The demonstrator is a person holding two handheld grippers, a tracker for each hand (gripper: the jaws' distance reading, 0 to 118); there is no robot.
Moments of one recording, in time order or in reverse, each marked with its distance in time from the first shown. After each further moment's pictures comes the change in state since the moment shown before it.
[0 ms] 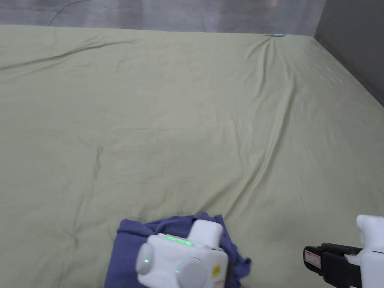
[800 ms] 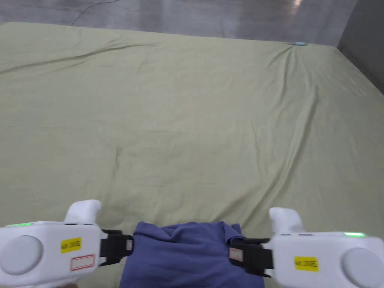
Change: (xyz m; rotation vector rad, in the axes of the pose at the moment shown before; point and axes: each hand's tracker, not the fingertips) left arm -0.204 -0.040 0.158 0.165 0.040 0.409; right arm -0.090 0.033 -0.132 -0.184 0.292 0.089
